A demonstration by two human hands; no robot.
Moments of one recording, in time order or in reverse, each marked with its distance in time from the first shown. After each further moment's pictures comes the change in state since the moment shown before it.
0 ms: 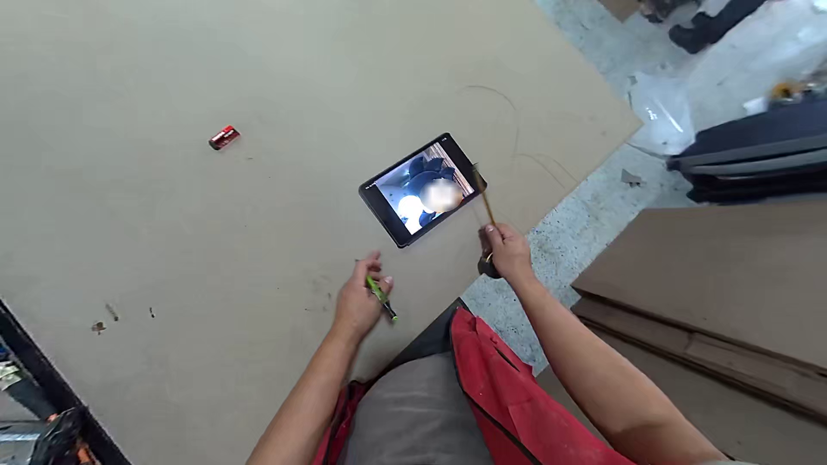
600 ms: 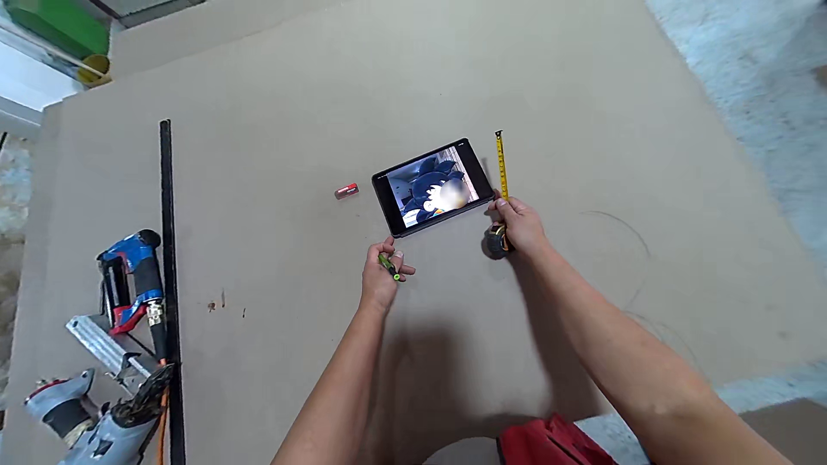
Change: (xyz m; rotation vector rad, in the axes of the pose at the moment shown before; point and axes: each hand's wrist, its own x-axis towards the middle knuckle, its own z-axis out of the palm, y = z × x) left_hand 0.180 0.038 -0.099 -0.651 0.553 -0.296; right_hand 0.280 -0.220 0.104 0.389 -0.506 -0.210
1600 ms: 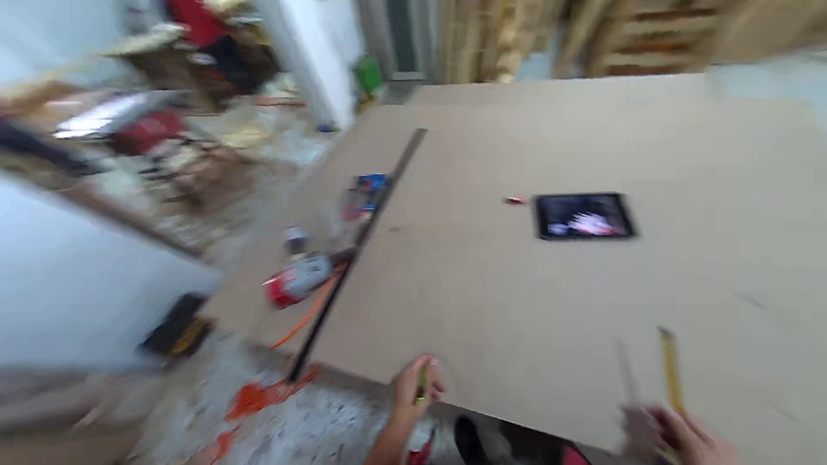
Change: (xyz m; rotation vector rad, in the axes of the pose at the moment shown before) left_hand -0.311 -0.183 -0.174 -0.003 0.214 -0.028; right_hand -0.332 0.083 -0.060 -0.134 -0.280 -0.004
